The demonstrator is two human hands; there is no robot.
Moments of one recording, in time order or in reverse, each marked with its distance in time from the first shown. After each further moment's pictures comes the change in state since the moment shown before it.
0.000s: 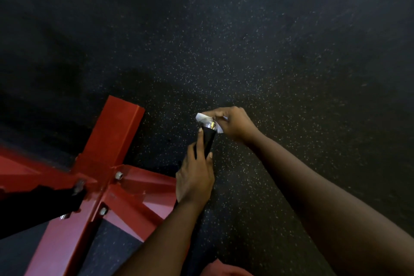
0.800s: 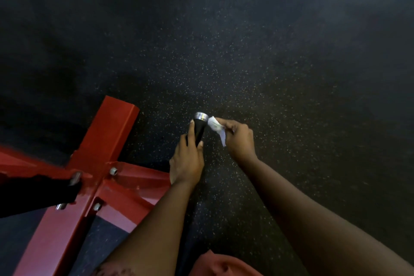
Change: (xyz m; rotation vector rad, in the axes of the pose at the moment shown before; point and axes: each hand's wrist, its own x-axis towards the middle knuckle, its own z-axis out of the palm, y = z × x) left_hand 0.003 -0.001 -0.003 -0.043 -0.067 -0.013; right_hand -0.074 -0.004 0.028 0.199 0.423 0.212
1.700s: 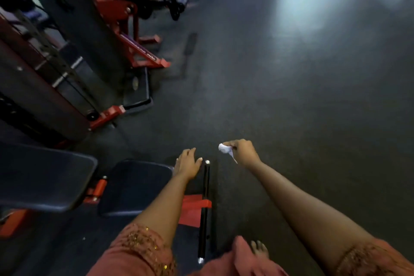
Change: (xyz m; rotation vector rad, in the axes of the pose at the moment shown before) left_hand -0.369 0.162 -0.433 0.200 -0.037 0.324; right_hand -0.422 -0.376 -0.281 -0.127 0.100 -0.079
